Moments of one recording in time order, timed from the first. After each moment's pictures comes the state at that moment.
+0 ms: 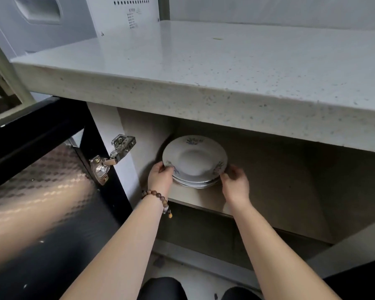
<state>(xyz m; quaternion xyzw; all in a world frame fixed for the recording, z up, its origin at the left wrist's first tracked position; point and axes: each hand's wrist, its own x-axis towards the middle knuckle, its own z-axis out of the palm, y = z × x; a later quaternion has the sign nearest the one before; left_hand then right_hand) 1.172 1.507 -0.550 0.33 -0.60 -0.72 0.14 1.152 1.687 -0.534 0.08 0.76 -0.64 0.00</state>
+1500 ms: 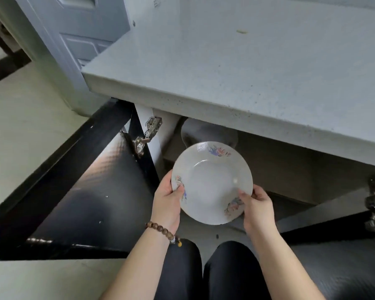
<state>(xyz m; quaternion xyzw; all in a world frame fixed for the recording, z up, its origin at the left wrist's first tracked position) 1.351 1.548 -0.464 0.30 -0.53 -0.79 0.08 1.292 1.722 -0.478 0.24 0.67 -0.69 0.12</state>
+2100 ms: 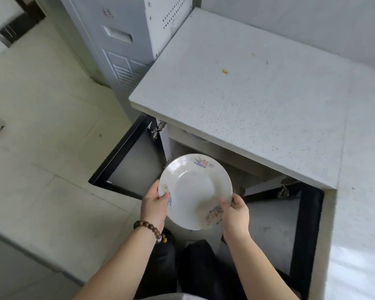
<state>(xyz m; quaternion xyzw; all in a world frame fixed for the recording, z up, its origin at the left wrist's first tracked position) 1.476 1.590 -0.284 0.48 -0.56 -0.68 0.00 1.414 1.762 -0.280 0.28 0.74 -0.57 0.22</state>
